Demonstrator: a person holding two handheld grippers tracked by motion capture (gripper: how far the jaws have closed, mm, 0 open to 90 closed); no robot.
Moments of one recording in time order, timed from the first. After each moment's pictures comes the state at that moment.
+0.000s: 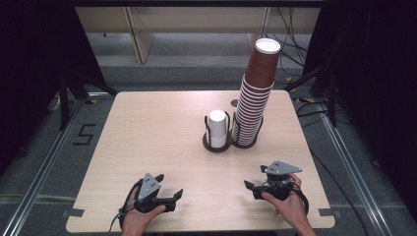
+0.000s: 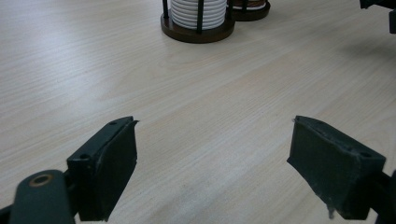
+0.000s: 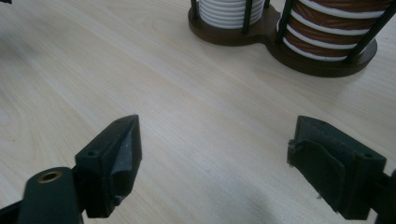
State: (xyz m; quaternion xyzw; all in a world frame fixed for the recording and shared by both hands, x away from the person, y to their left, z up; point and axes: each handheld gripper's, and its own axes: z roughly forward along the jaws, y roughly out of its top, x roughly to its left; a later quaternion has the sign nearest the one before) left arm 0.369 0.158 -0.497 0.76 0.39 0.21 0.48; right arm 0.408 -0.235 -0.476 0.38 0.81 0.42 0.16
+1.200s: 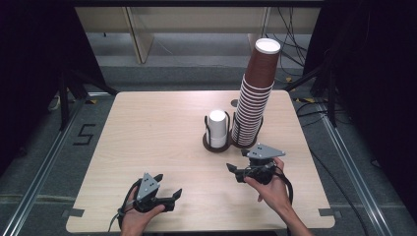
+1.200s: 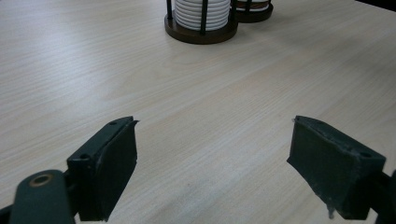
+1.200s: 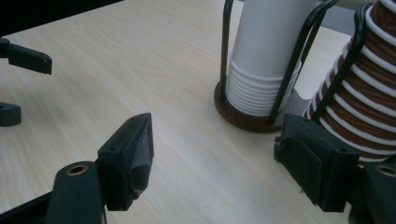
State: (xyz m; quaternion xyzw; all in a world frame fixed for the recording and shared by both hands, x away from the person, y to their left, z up) left arm 0.368 0.160 -0.496 0.75 0.40 0.21 0.48; right arm 0.436 -0.183 -0.433 0.33 0.80 0.46 0.19
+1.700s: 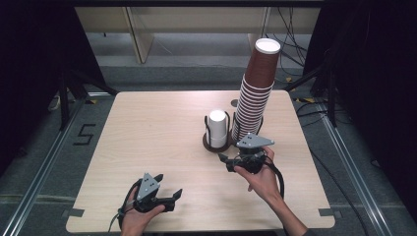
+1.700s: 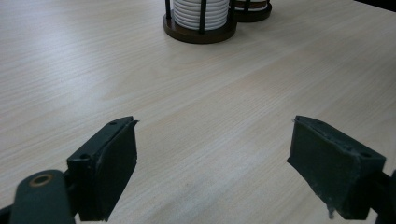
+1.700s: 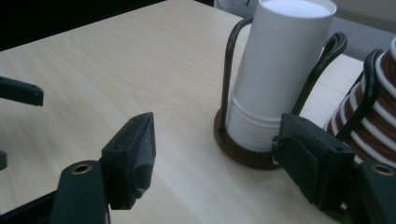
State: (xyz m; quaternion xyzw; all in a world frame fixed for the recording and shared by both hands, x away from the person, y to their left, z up) left arm 0.368 0.160 -0.496 0.75 0.40 0.21 0.48; right arm 0.457 -0.156 -0.416 0.33 0.80 0.46 0.20
